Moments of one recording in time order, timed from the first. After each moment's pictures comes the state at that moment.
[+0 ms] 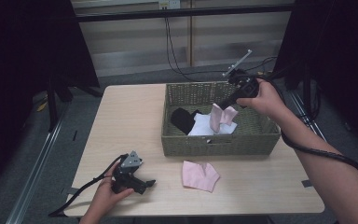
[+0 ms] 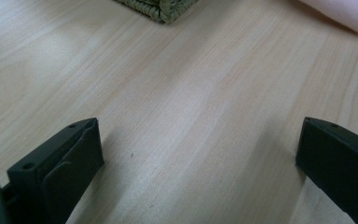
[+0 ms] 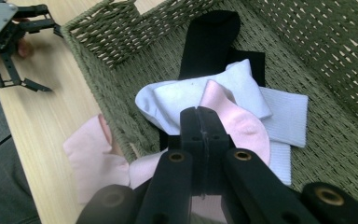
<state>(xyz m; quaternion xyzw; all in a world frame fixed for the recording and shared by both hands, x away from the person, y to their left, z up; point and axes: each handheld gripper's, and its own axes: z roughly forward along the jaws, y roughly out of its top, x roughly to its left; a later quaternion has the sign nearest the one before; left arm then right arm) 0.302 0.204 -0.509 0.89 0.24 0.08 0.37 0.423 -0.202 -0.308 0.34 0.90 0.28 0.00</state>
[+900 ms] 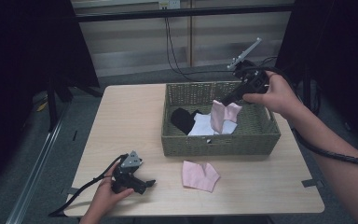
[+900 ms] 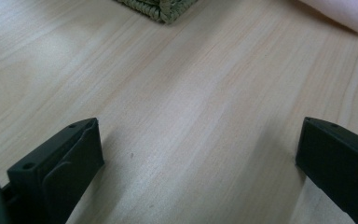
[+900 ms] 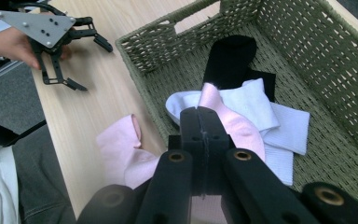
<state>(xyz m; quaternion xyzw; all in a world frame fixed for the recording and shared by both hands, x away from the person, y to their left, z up) 0.302 0.204 -0.509 0.90 0.24 0.08 0.37 0.390 -0.199 -0.257 0.30 0.90 0.30 0.02</state>
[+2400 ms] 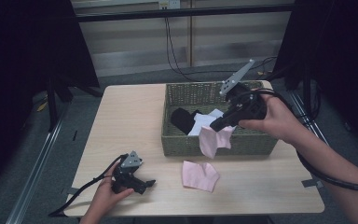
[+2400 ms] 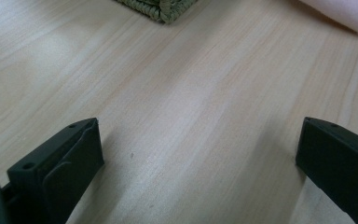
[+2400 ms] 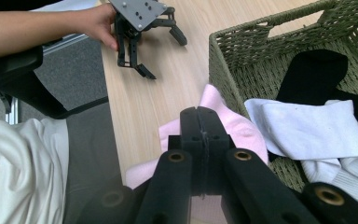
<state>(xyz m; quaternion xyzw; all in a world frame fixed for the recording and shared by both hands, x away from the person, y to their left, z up) 0.302 0.204 -0.510 0.89 0.24 0.08 0.37 0.326 -0.166 -0.263 0.21 0.92 0.33 -0.02</state>
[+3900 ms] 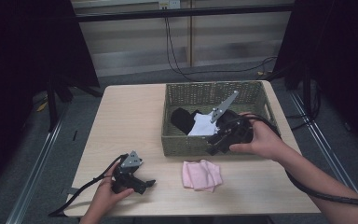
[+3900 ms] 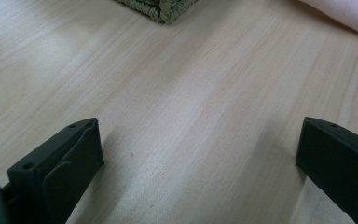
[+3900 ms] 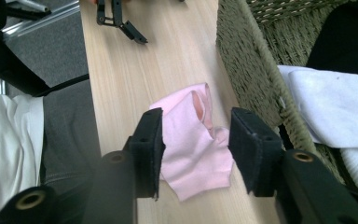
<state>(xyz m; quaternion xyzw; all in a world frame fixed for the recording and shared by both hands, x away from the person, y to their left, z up) 0.302 0.204 -0.510 0.89 0.24 0.08 0.37 0.320 -0.152 -0.339 0.20 0.93 0.30 -0.03</state>
